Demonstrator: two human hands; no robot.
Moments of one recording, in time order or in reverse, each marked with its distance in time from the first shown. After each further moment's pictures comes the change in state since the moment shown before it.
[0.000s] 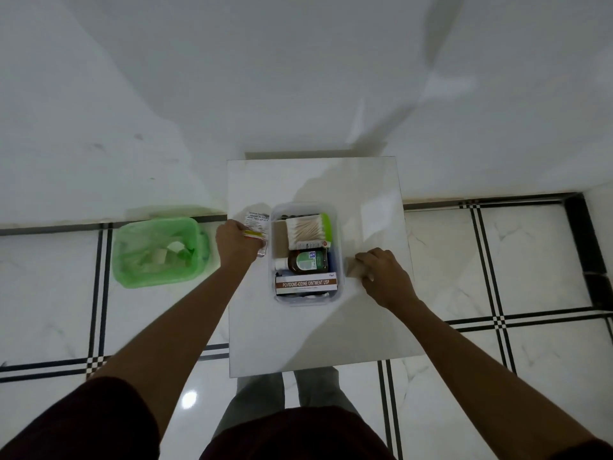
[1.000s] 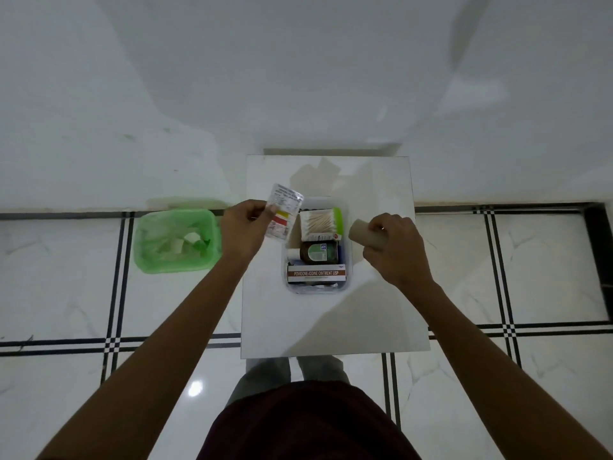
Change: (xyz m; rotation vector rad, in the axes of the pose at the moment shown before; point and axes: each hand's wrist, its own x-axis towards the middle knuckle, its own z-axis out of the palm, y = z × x) left_hand -0.054 0.028 -0.051 -0.491 0.035 0.233; right_hand -0.008 -0.052 -0.070 0.183 0.339 -0.092
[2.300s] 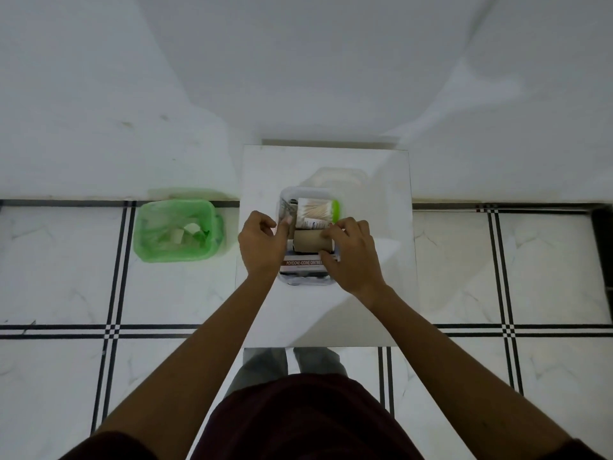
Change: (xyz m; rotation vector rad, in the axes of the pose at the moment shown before) left_hand -0.039 -0.027 0.049 0.103 0.251 0.011; right_hand -0.014 -0.020 0.056 -0.040 -0.033 -0.155
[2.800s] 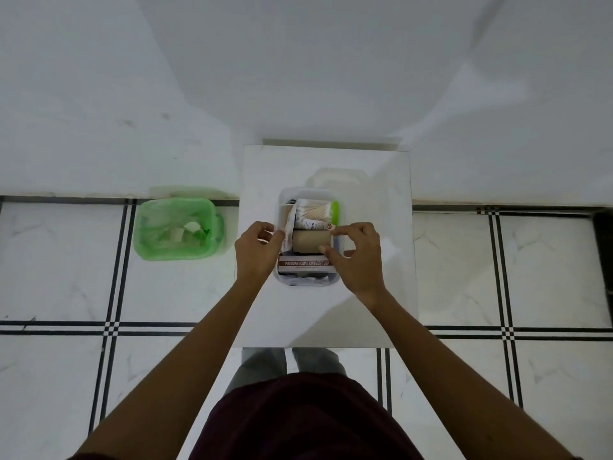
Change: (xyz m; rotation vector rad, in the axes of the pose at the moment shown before) left_hand 0.003 -0.017 -0.011 -0.002 -0.203 -0.168; right_hand -0.006 0.007 0.003 0.465 0.089 0.277
